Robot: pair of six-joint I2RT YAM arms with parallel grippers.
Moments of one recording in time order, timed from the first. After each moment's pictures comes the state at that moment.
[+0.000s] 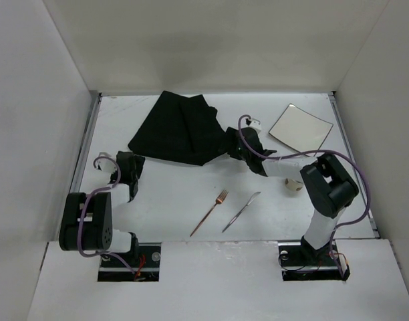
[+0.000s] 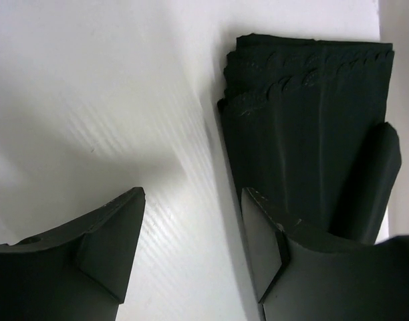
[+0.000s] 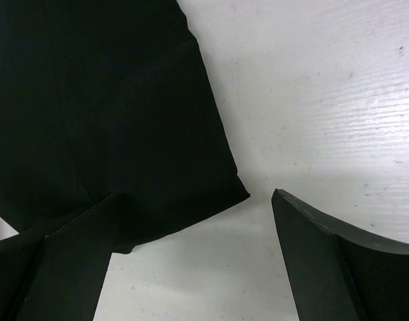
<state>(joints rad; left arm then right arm) -0.02 1.38 0.39 0.35 -0.31 -1.16 0.59 1.78 0.98 0.24 0.23 0.76</state>
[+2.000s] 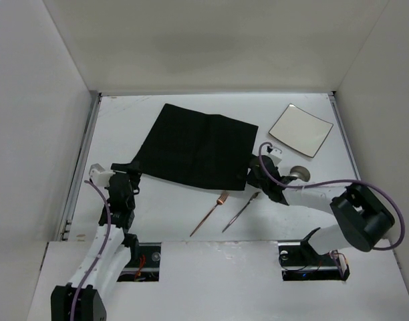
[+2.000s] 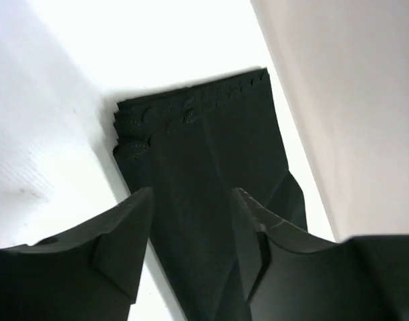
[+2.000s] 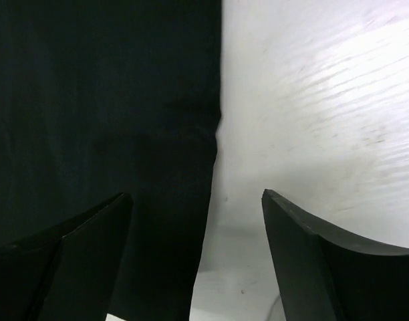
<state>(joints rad) -0.11 0.67 0.20 0.10 -0.37 -1.11 0.65 1.41 0.57 0.12 0.38 0.94</state>
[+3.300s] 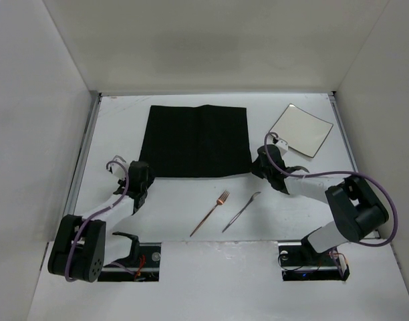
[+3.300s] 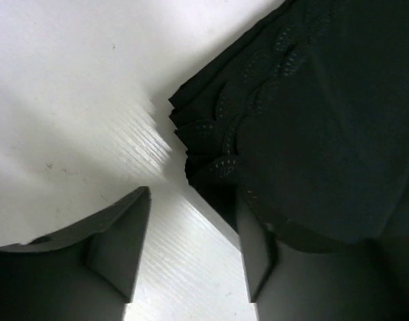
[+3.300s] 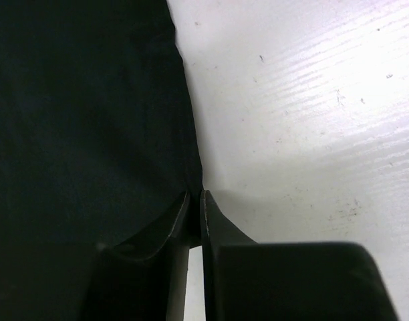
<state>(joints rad) -0.23 1.15 0.32 0.10 -0.43 -1.02 0.51 1.50 0.65 0.14 0.28 0.86</state>
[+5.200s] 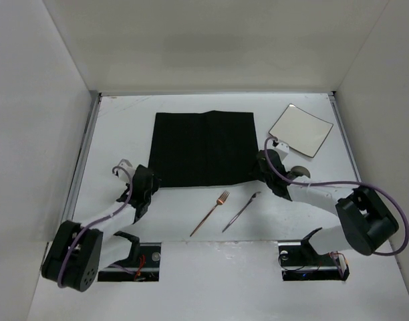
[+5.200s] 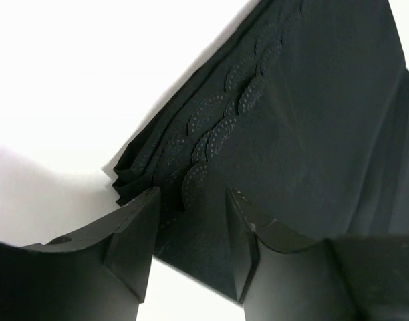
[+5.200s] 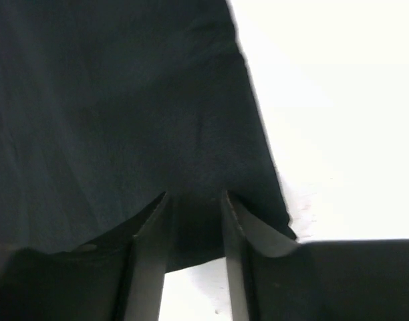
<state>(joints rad) -0.32 1.17 0.26 0.26 -0.41 -1.10 0.59 1.41 0.62 0.07 0.39 0.84</state>
